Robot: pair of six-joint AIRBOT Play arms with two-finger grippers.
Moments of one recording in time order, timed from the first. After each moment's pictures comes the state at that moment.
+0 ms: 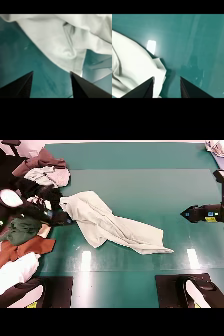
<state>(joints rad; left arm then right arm) -0.03 -1.06 0.89 0.96 -1.21 -1.37 -0.18 -0.74 0.94 -1.21 1.30 1.33</state>
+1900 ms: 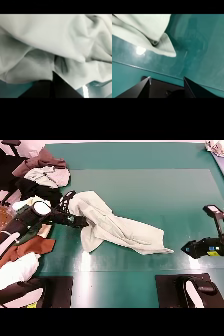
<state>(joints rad) -0.23 -1.19 0.83 0.86 -0.91 -1.25 -0.12 -0.45 0.75 -1.33 1.66 1.38</state>
